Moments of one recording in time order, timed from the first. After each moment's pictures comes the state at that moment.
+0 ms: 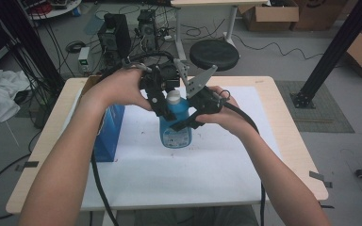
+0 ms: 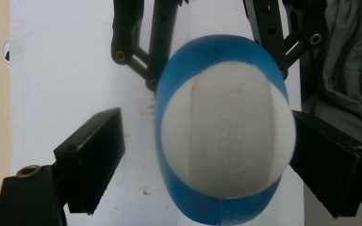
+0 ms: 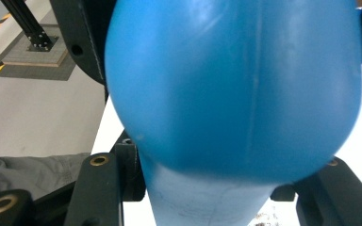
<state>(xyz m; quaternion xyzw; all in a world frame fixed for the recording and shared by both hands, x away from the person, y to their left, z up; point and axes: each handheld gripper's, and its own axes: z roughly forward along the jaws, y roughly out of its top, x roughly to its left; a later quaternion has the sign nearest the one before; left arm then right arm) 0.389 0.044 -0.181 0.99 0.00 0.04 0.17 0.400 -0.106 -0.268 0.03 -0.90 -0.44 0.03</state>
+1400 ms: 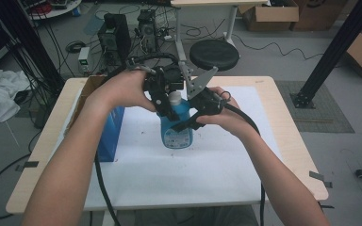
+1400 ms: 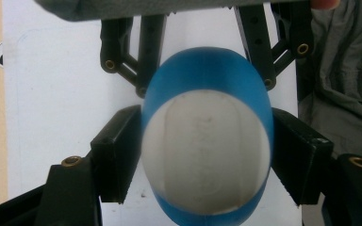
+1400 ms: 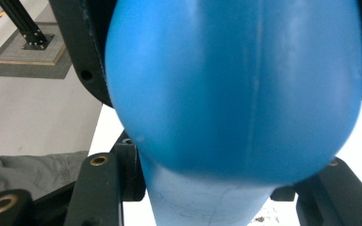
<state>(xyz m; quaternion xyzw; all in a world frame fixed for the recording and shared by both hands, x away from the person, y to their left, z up) 0.384 0.036 -0.182 0.99 -0.01 0.04 0.16 0.398 -0.108 -0.270 0.02 -0.90 -0.43 0.03</state>
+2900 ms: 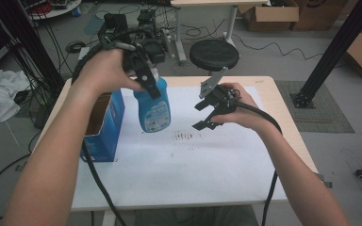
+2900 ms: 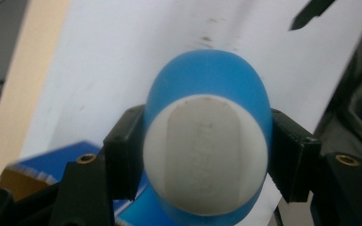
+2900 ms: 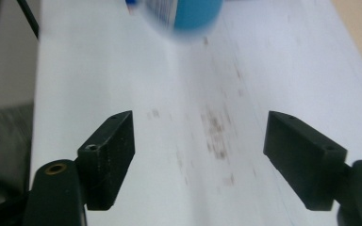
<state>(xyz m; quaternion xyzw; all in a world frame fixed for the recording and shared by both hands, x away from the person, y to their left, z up) 0.407 0.082 -0.136 0.96 0.23 0.07 0.11 0.409 -0.148 -0.274 -0.06 -0.95 -0.32 -0.04</state>
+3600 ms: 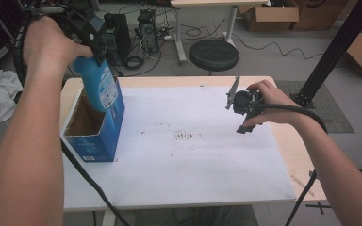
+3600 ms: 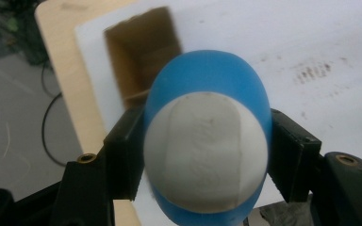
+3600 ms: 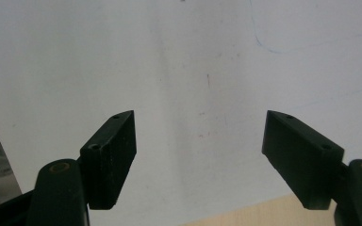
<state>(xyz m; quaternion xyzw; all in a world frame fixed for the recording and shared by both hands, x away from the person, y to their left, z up) 0.421 0.196 -0.081 0.78 0.60 0.12 0.07 0.414 -0.215 -0.279 -0.08 -0.99 -0.05 -0.08</state>
